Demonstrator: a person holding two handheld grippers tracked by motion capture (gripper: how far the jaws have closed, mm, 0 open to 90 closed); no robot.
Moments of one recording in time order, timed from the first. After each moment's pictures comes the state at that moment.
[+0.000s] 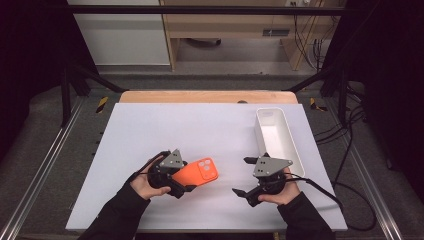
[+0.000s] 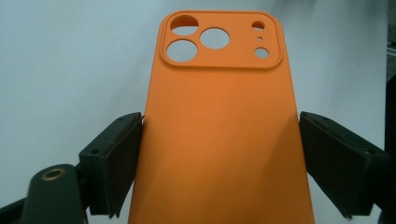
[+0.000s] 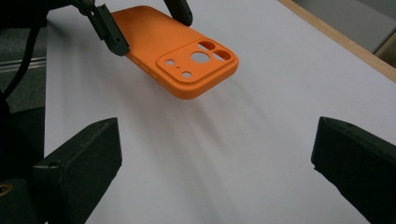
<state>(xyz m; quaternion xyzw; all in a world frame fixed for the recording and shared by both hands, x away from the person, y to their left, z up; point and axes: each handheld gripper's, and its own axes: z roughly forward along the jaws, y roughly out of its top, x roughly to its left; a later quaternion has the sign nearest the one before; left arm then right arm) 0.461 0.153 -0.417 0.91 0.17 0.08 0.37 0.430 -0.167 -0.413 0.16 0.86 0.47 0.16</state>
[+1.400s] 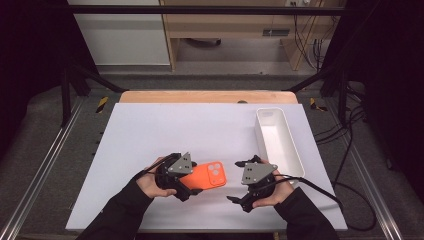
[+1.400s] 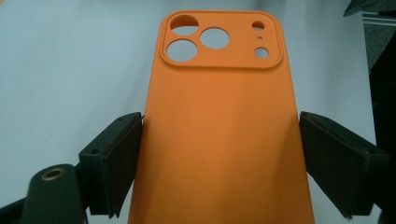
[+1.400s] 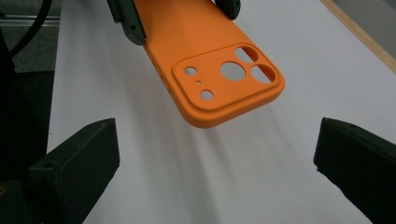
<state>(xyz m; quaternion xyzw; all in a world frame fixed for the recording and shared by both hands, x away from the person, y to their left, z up) 0.457 0.131 -0.412 0.92 0.07 0.10 0.37 0.427 -0.144 -0.418 0.09 0.89 0.42 0.16</state>
